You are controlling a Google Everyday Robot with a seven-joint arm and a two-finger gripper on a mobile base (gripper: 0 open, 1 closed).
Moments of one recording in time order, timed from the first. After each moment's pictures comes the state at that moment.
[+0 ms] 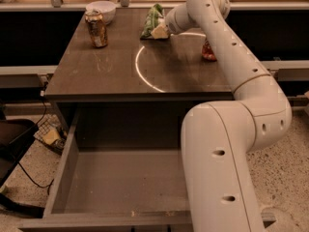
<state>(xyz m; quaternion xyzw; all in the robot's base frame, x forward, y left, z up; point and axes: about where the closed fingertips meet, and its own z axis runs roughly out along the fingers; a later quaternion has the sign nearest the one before) 0.926 -0.053 0.854 -0.42 0.77 0.06 0.48</state>
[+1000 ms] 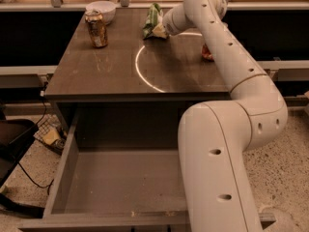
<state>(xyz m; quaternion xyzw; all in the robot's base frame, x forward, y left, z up) 0.927 -0.044 0.850 -0.42 0.77 0.06 0.47</state>
